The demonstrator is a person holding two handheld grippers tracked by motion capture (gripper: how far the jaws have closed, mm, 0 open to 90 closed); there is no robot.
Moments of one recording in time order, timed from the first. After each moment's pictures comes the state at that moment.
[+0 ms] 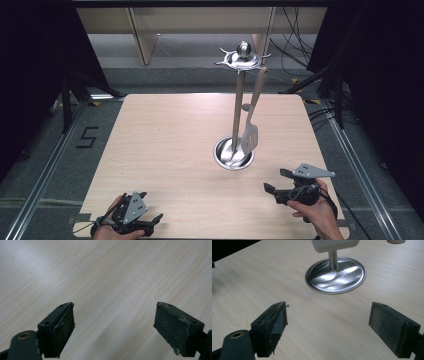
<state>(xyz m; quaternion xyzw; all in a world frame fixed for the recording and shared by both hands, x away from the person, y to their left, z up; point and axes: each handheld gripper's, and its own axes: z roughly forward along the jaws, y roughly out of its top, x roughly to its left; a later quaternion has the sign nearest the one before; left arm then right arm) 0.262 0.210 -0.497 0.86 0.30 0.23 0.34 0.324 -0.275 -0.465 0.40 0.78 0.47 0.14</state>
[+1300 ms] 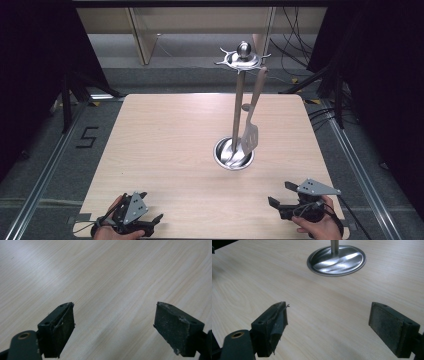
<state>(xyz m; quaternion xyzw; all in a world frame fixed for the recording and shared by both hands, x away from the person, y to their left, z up) 0.262 0.210 -0.497 0.86 0.30 0.23 0.34 0.291 -0.285 -0.481 0.40 0.78 0.46 0.16</state>
